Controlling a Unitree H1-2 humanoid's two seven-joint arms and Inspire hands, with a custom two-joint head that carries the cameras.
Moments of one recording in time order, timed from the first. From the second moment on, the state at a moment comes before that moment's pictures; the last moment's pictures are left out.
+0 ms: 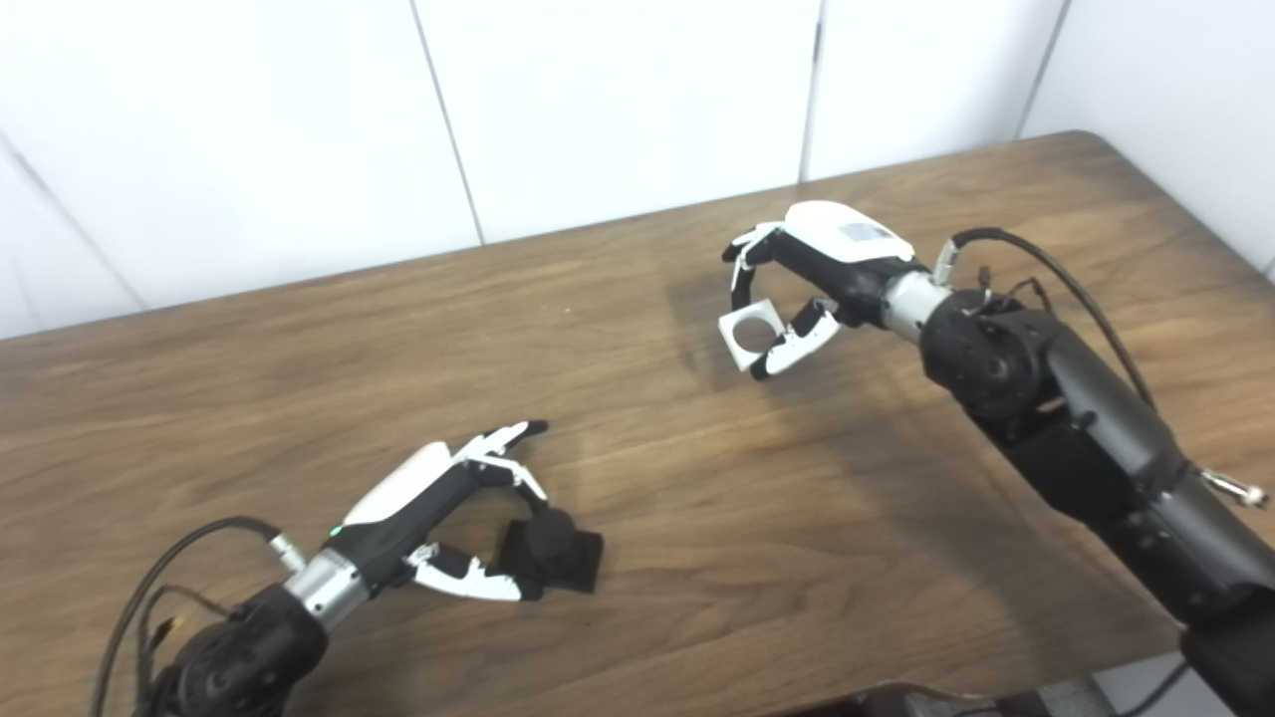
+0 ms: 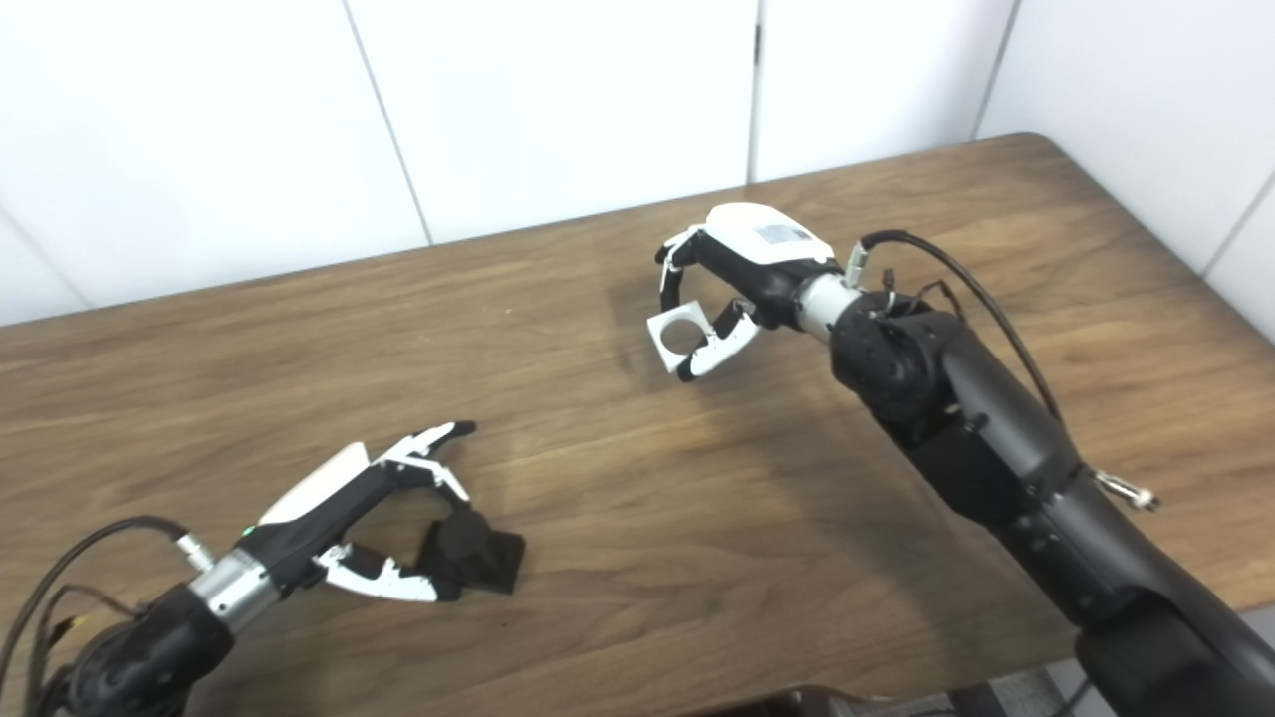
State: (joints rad) left arm -0.25 0.41 -0.34 0.03 0.31 -0.18 -0.45; right arm -0.46 -0.58 0.31 -0.15 -0.61 0.22 0.40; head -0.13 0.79
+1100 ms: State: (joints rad) left arm -0.28 0.35 -0.37 0.01 0.39 -0.09 -0.42; right arm -0.40 -0.55 0.30 -0.52 -0.46 0.18 0.60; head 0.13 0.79
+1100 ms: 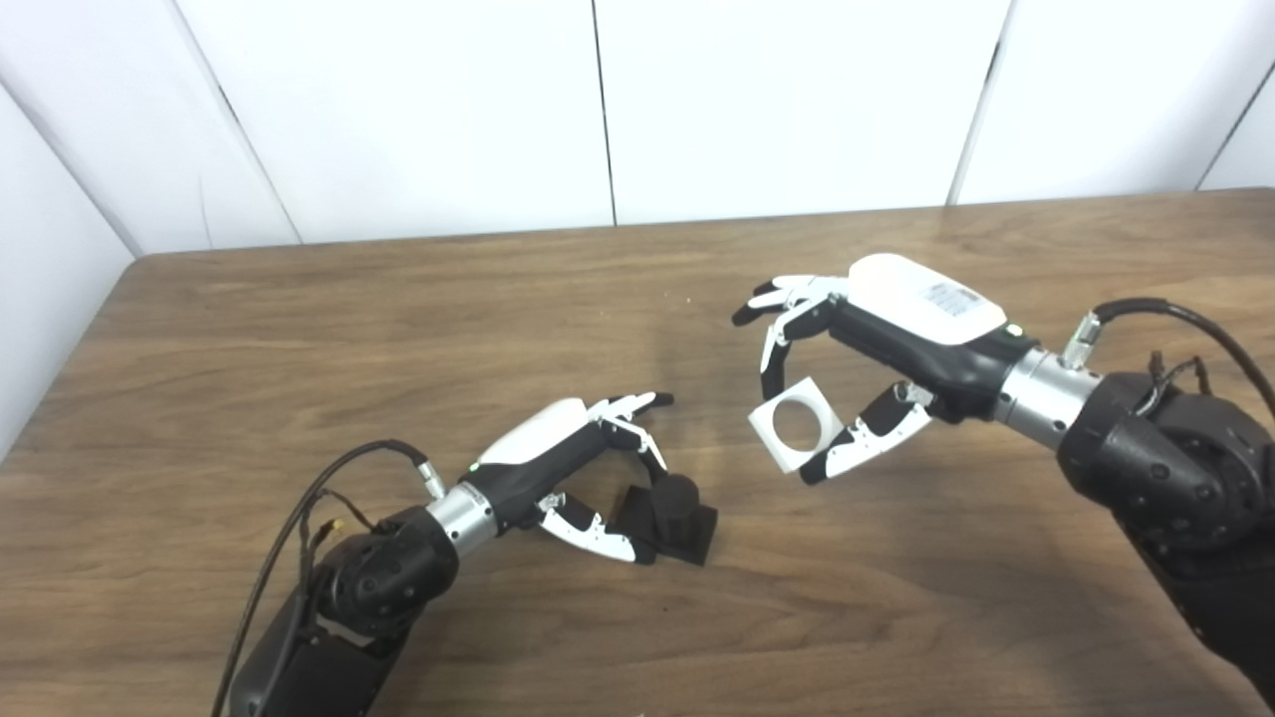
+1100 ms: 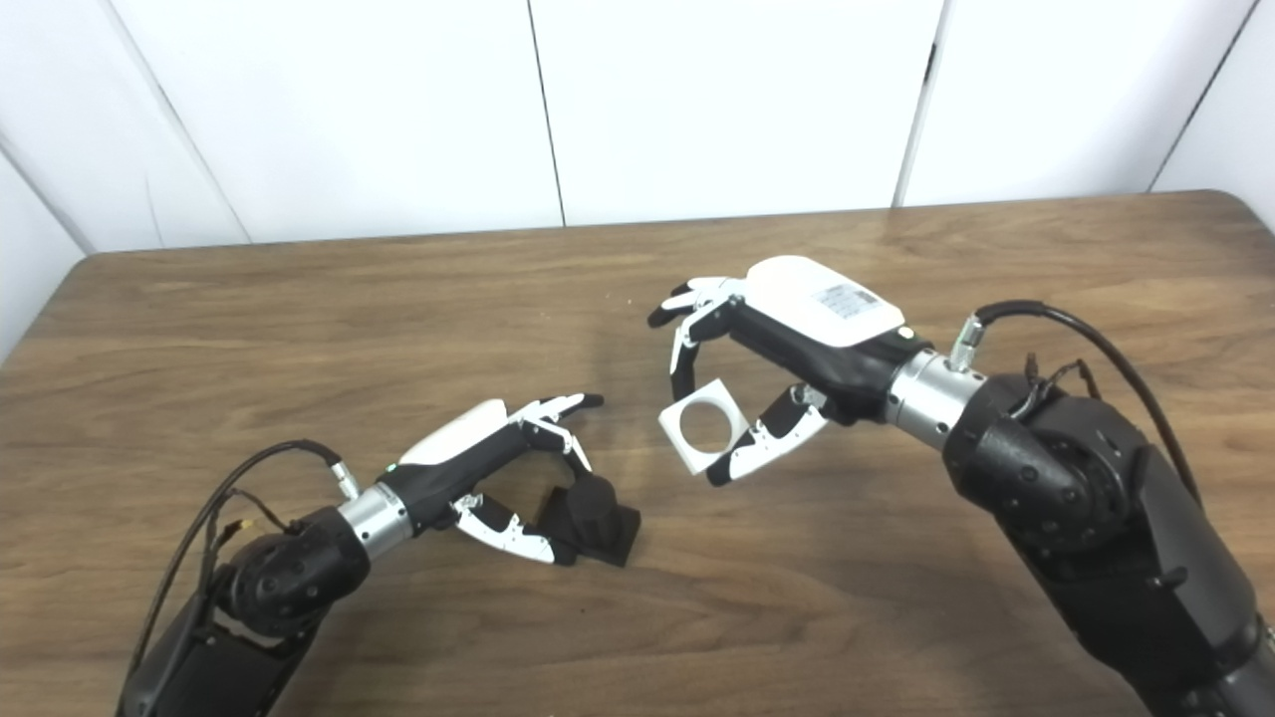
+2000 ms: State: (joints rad) left arm -0.28 0.32 -0.39 0.01 0.40 -0.06 -0.39; right arm -0.40 -0.45 0.38 -0.43 -0.46 0.12 0.65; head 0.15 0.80
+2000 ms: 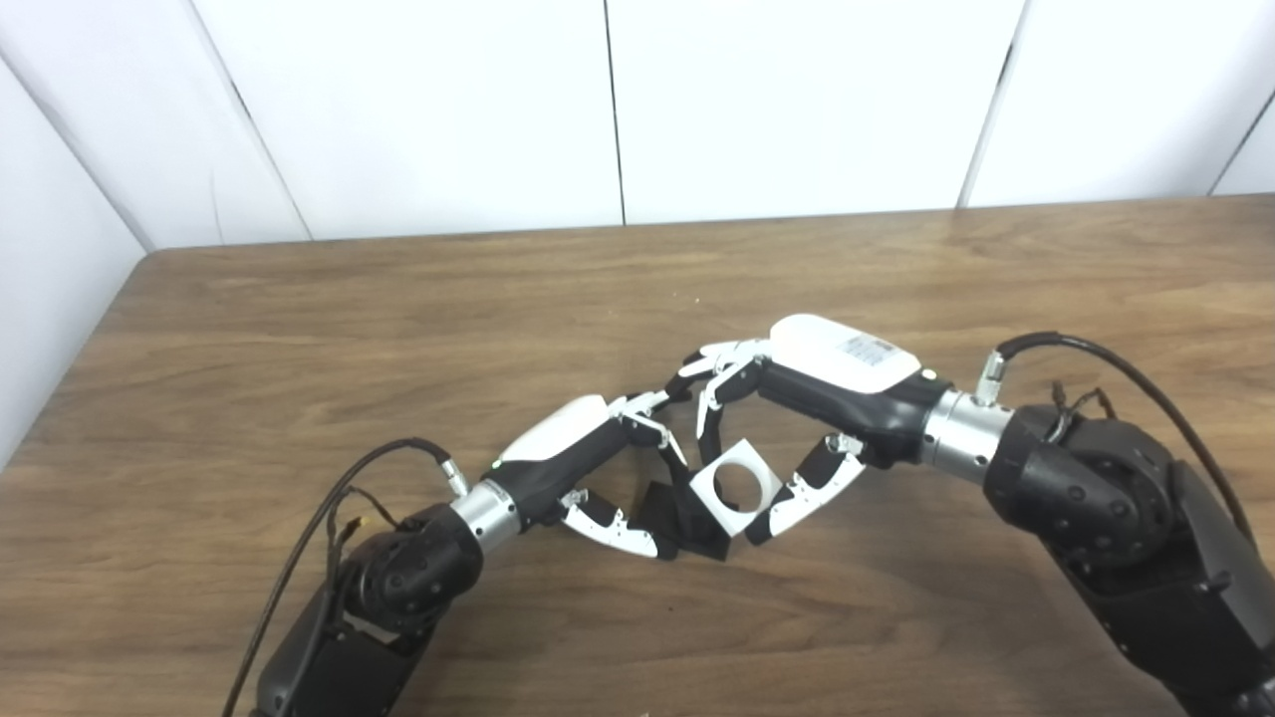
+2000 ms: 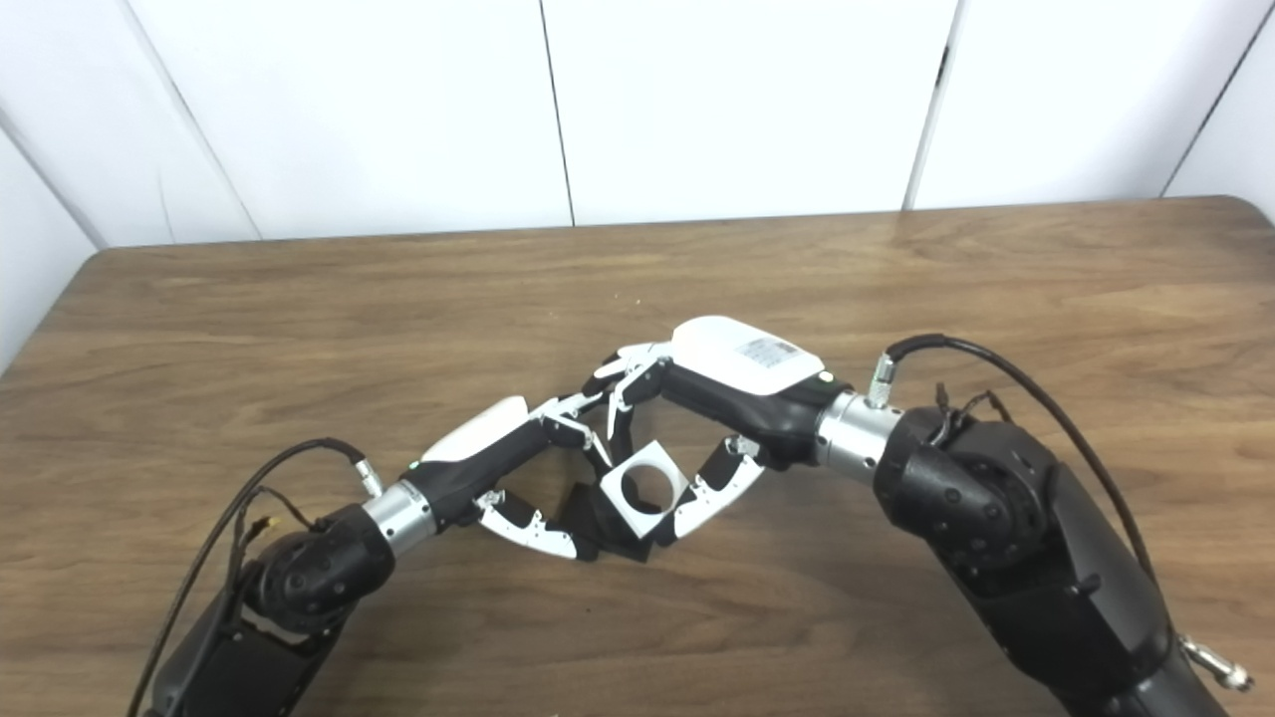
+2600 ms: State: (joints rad) left arm -0.28 0.31 -0.40 0.01 0.40 -0.06 -0.39; right arm -0.43 -0.42 0.41 -0.38 -0.48 0.12 0.67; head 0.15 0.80
